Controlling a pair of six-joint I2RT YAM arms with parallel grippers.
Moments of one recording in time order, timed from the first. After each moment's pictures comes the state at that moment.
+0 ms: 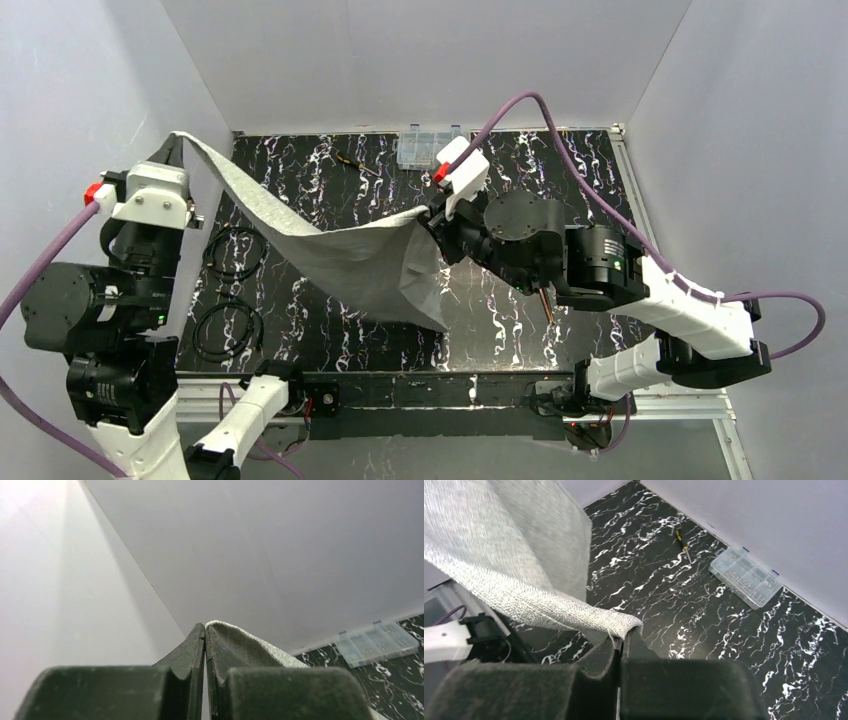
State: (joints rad) left arm -0.15 0.80 1.73 -0.59 -0.01 0.51; right arm 1.42 1.35 1.88 -0.77 0.61 0.09
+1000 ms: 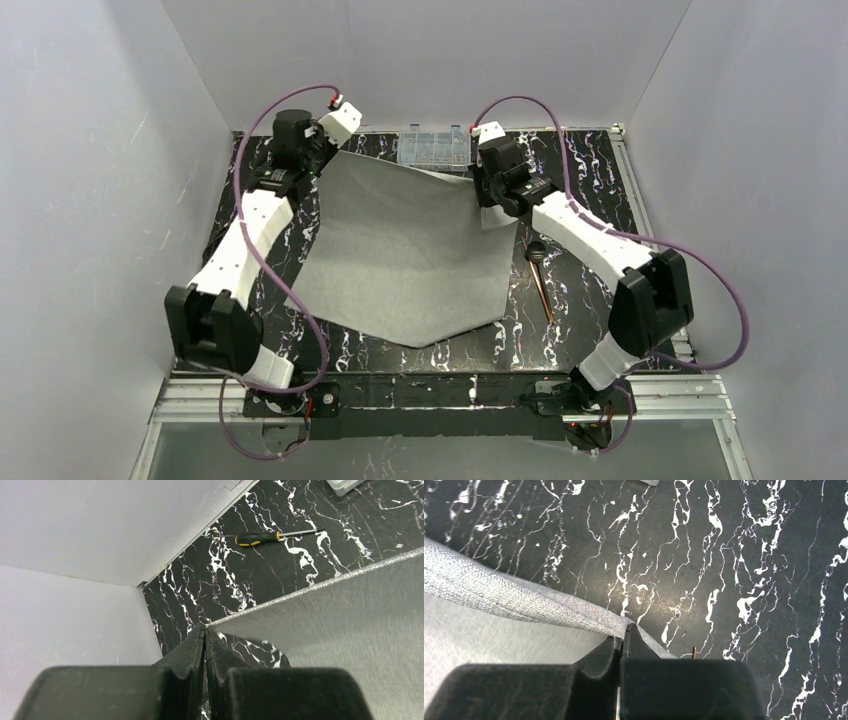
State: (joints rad) left arm -0.21 1.46 1.38 -0.35 -0.10 0.66; right arm 0.60 1.58 1.36 -0.44 0.25 0.12
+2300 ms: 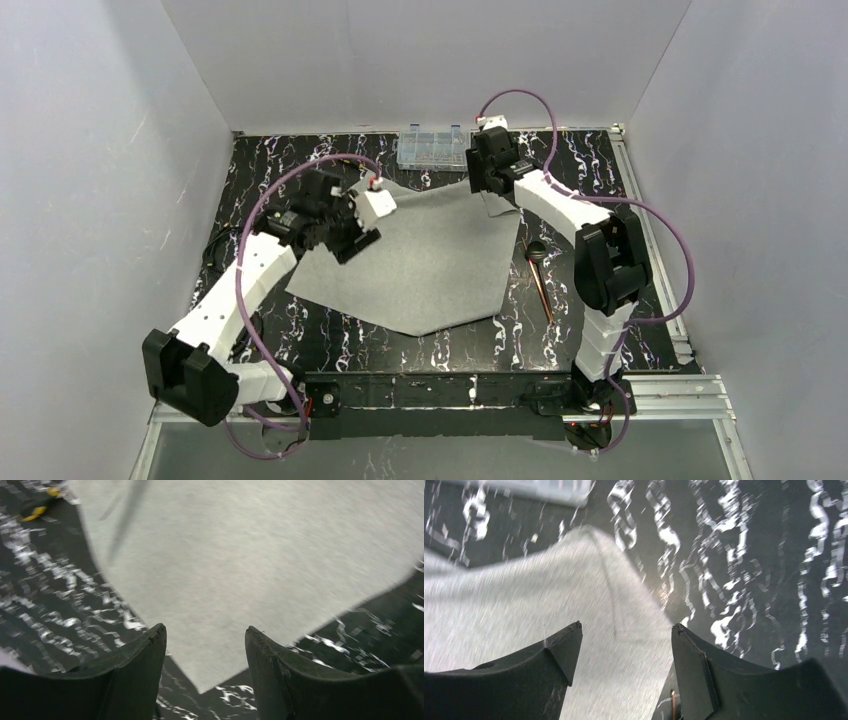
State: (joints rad) left arm -0.38 1.29 1.21 -0.80 0.16 0.66; right arm 0.49 1.92 1.57 -0.37 0.41 0.15
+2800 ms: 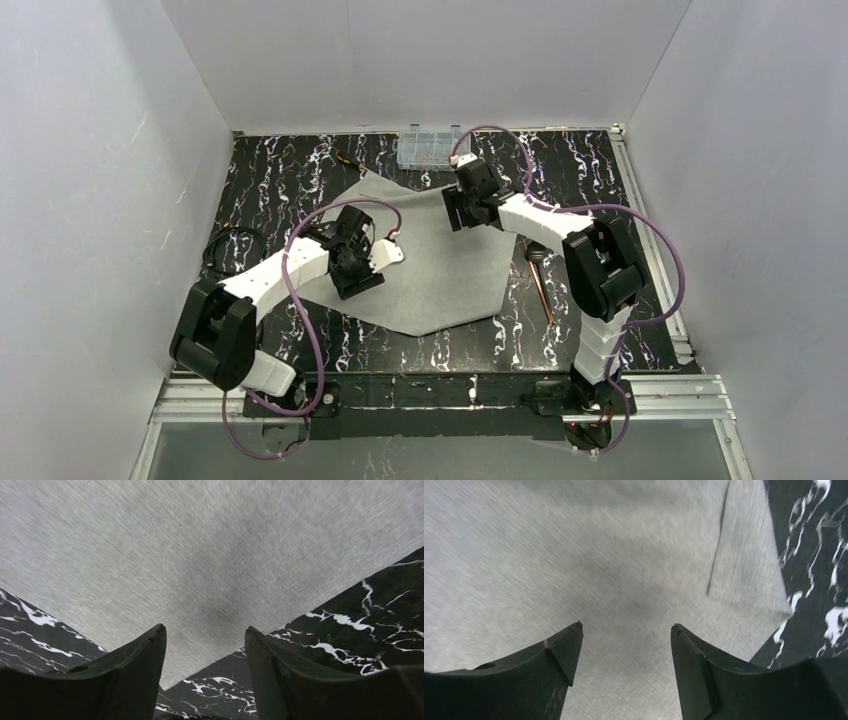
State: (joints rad) left arm -0.50 1.44 0.94 -0.76 0.04 0.71; right arm 0.60 1.89 1.37 -0.32 0.17 0.14
